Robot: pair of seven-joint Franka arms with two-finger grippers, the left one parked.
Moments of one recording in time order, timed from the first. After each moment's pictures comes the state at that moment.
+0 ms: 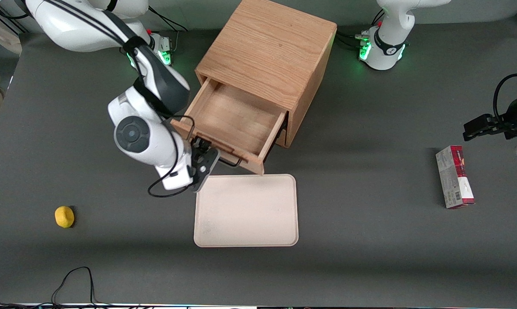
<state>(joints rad) 0.03 0.54 0.51 -1.47 -0.11 1.89 -0.49</state>
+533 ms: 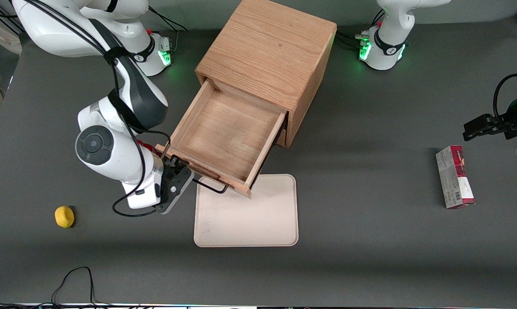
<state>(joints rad) 0.03 0.55 0.43 -1.35 -0.16 1.90 -0.50</state>
